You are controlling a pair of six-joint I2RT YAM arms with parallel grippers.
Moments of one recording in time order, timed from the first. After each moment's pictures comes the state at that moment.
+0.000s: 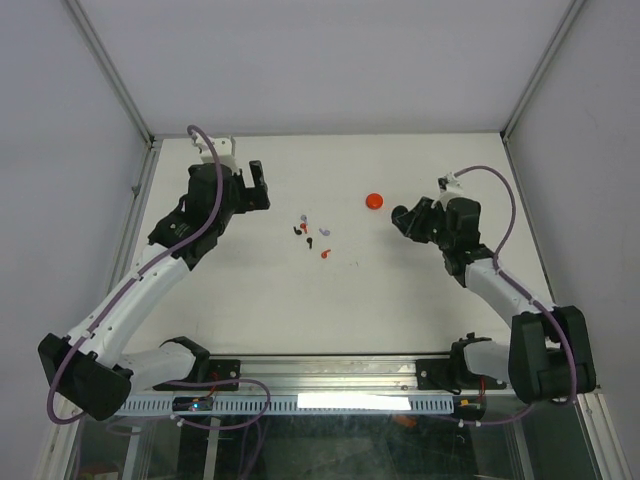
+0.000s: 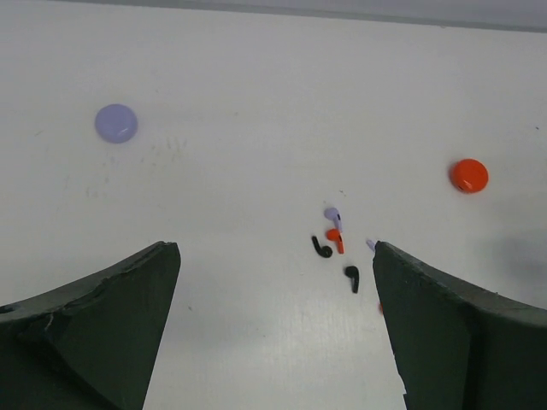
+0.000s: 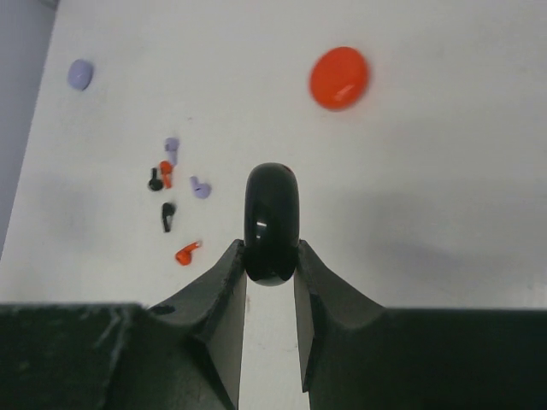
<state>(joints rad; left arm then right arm) -0.51 1.13 1.11 -0.38 -0.35 -0.31 0.23 1.19 0.57 0.23 -0.32 0.48</state>
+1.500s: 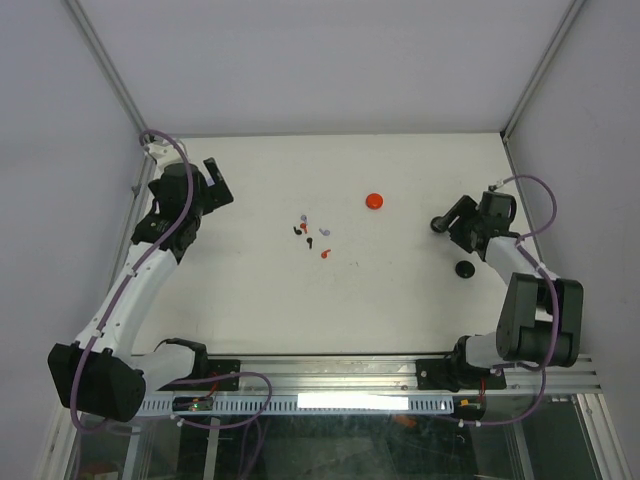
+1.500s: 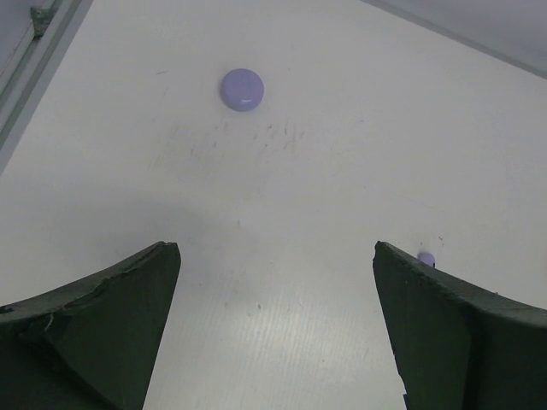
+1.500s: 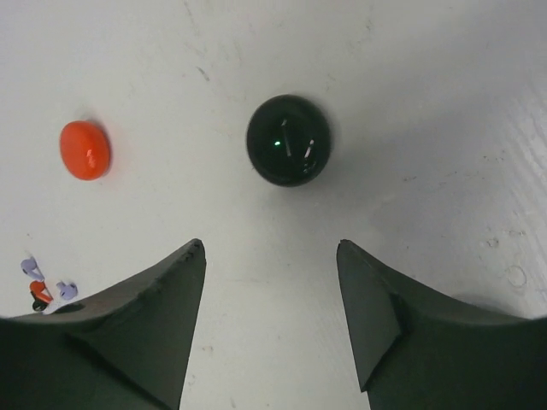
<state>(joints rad) -0.21 1.11 1.03 -0.39 -0.36 -0.42 -0.14 1.44 0.72 -0.09 -0.20 0.57</state>
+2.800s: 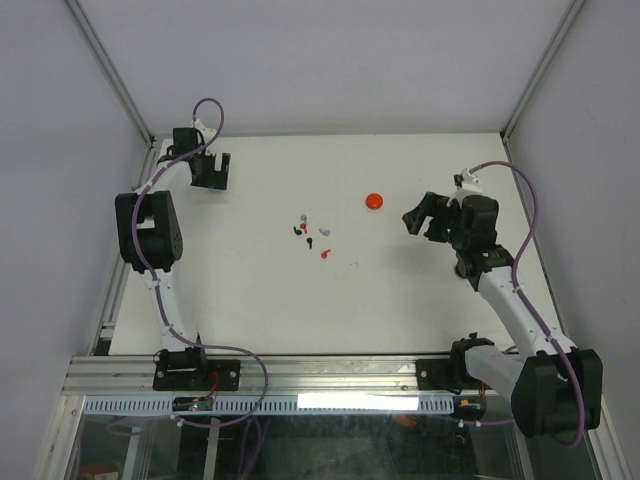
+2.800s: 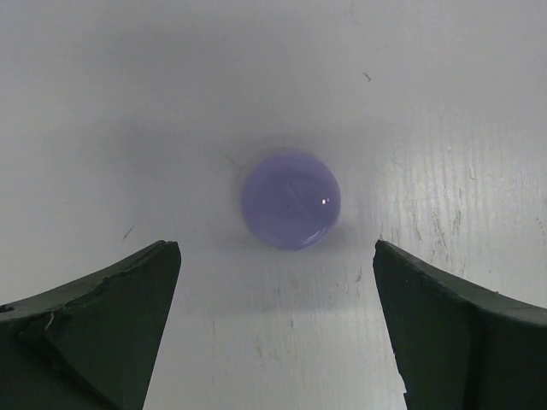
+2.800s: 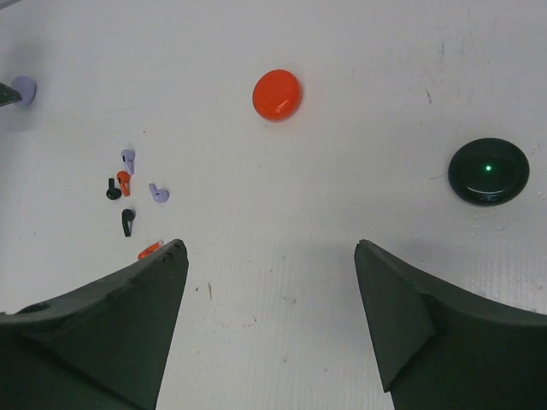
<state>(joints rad) 0.06 2.11 1.62 -0.35 0.02 0.15 0.14 1.02 0.66 -0.08 -0.20 0.38</state>
